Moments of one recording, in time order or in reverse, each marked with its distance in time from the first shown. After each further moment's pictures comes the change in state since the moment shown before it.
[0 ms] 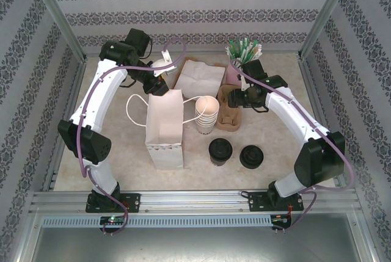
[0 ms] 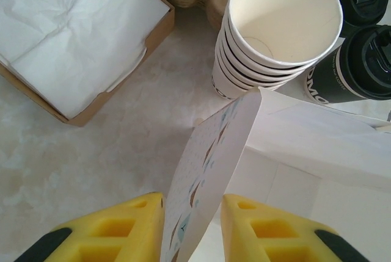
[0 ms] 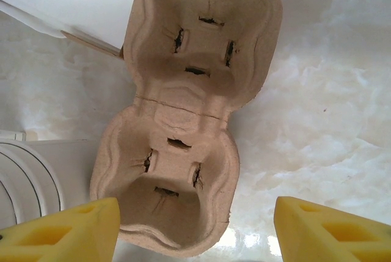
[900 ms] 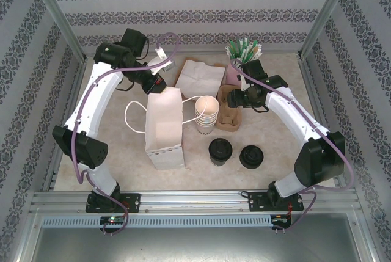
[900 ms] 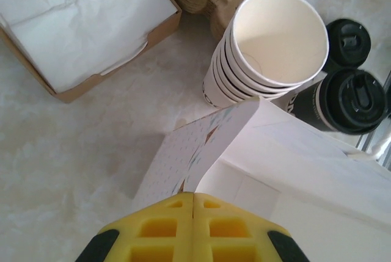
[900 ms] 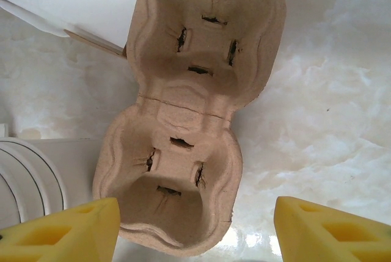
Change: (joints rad) left arm 0.000 -0.067 -0.030 0.011 0.003 -0.269; right arm 0.000 0.000 0.000 0.000 -0.008 0.000
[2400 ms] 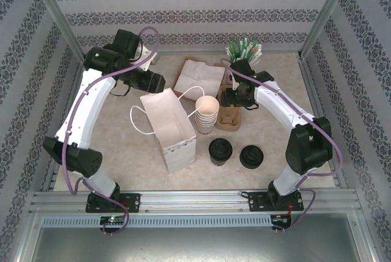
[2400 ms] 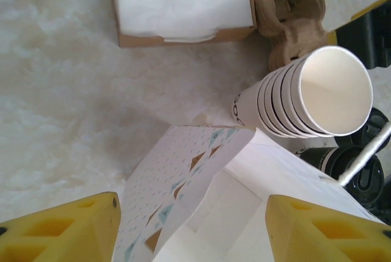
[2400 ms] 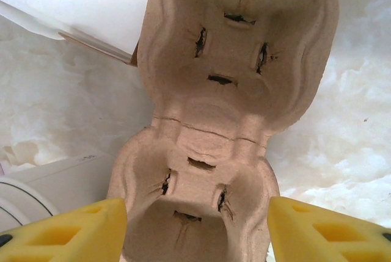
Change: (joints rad) left arm 0.000 -0.128 -0.068 0.058 -0.206 -0.501; right arm 0.049 0.148 0.075 0.008 0.016 0.058
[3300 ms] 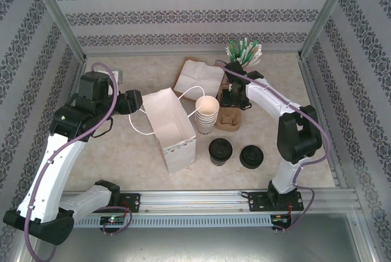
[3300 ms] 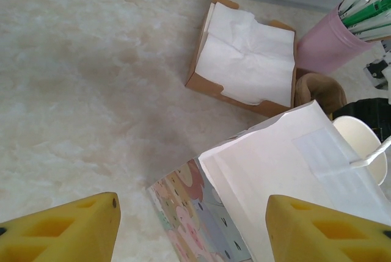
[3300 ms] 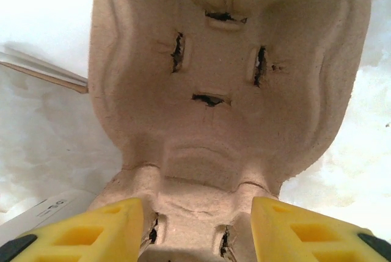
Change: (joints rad) left arm 0.006 -0.594 -0.608 0.370 -0.243 -0.366; right arm 0.013 0.136 0.026 0.034 0.051 0.089
